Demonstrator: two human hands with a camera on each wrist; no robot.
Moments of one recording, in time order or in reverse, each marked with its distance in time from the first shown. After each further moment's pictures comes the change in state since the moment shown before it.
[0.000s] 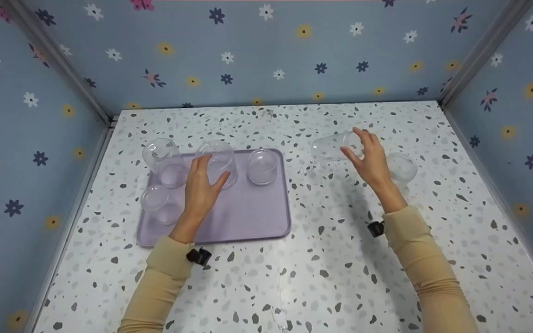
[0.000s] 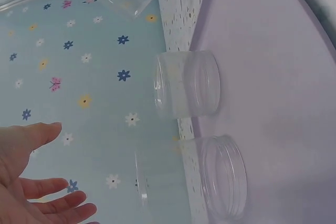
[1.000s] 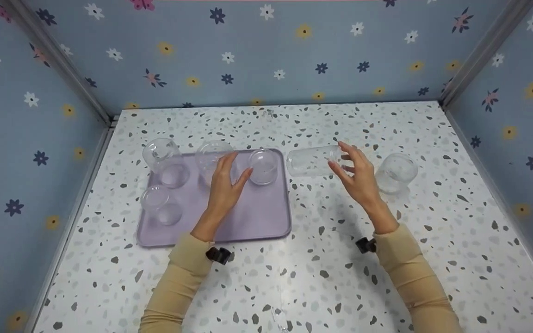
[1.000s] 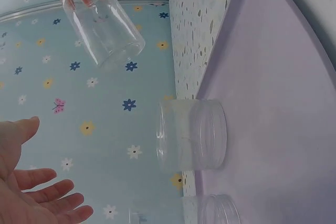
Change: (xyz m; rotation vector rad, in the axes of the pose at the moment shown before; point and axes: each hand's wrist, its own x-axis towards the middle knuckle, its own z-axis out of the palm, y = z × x) left_hand 0.001 0.019 0.038 -0.215 -0.043 0.071; right_hand -0.031 -0.037 0.014 0.242 0.039 -0.049
